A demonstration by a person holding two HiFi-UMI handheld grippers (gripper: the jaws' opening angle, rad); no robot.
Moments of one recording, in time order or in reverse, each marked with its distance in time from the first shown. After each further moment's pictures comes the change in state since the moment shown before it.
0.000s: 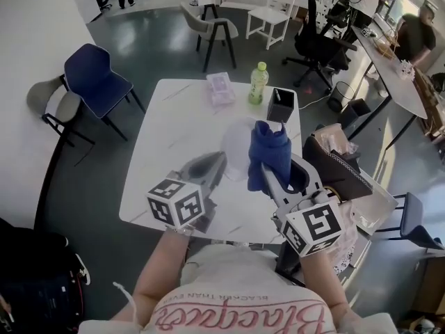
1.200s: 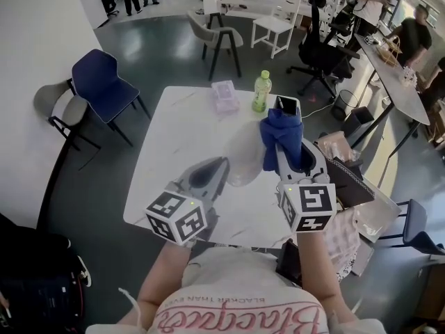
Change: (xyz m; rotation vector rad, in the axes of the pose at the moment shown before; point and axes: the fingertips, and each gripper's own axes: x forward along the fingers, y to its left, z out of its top) left arm -0.026 -0.033 0.029 0.097 -0.098 0.003; right arm 0.018 -0.057 0.007 -0.087 0.019 -0.249
